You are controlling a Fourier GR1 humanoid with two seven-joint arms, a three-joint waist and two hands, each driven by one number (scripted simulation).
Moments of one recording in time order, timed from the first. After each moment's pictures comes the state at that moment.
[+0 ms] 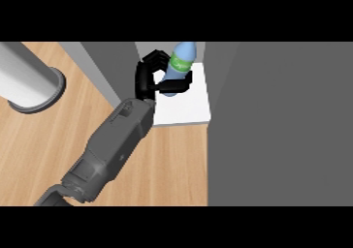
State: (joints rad) left arm -0.97 0.00 -0.22 -0.46 0.44 0.58 -0.41; right arm 0.81 -0.34 -0.43 -2.33 -0.83 0.58 -0.11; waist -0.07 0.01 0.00
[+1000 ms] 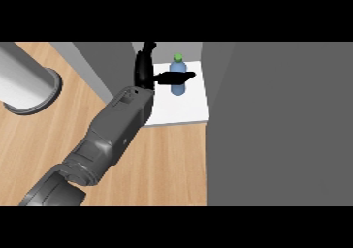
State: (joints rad) left arm -1.16 0.00 -0.17 -0.17 0.41 0.57 -0.52; right arm 0.78 -0.34 -0.43 -2.32 -0.85 0.61 -0.11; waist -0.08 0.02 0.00
